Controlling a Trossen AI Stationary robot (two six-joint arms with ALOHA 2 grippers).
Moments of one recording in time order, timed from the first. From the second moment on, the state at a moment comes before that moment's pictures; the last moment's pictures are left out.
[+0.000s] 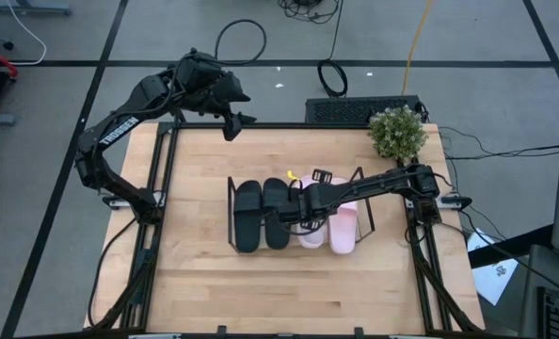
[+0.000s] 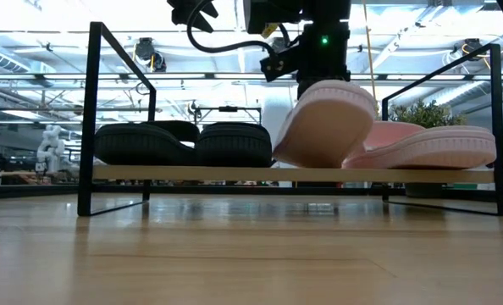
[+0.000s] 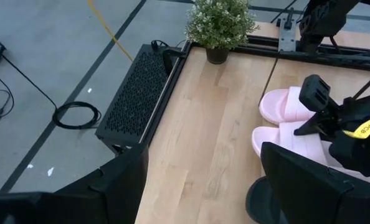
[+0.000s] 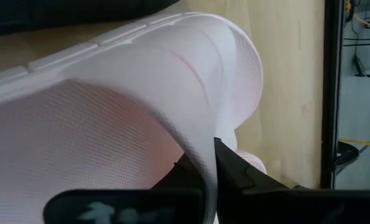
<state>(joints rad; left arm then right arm) 0.55 1.50 1.83 -0.97 0.18 0.20 0.12 2.00 1.64 -1.34 0.52 0.41</state>
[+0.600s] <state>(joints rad) 0.55 1.50 1.83 -0.97 0.18 0.21 0.12 2.00 1.59 -1.24 0.47 0.40</state>
